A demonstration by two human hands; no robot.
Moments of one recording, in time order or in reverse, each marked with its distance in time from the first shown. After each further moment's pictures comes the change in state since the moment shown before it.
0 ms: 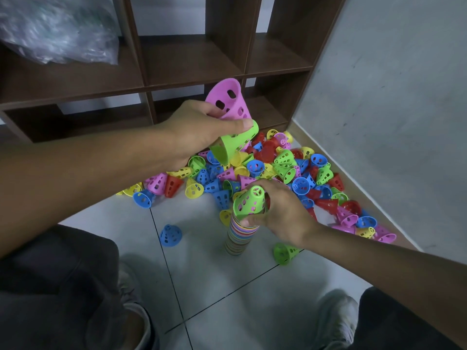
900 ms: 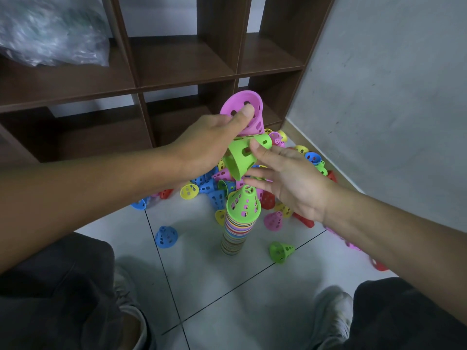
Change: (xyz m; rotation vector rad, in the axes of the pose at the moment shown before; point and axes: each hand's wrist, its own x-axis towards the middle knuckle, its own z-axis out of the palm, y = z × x) left_hand -0.018 0.001 0.027 0.212 -0.119 0.133; right_hand 0.008 -0.052 -0.056 1.040 -0.081 0.225
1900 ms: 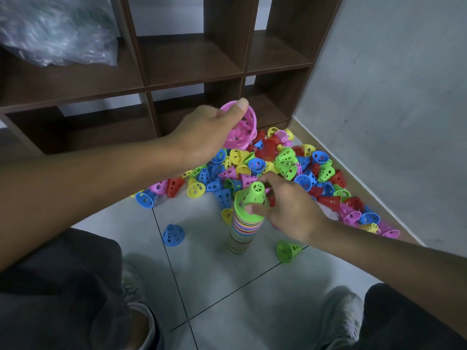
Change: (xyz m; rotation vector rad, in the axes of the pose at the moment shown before) left_hand 0.005 -0.006 -0.019 0.117 0.053 -0.004; right_hand -0.003 0.059 -0.015 -1.153 0.126 -0.273
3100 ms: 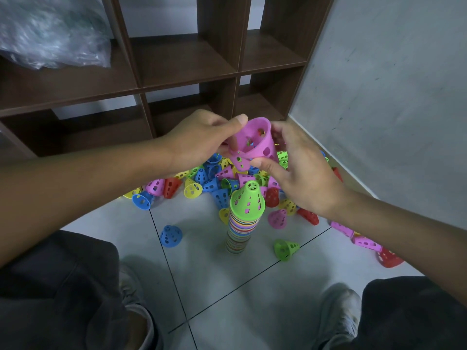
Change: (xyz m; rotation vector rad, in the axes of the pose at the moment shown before) left_hand 0.004 -0.004 0.004 -0.072 -0.079 0.043; right_hand 0.014 -0.015 -0.053 0.055 0.261 -0.294
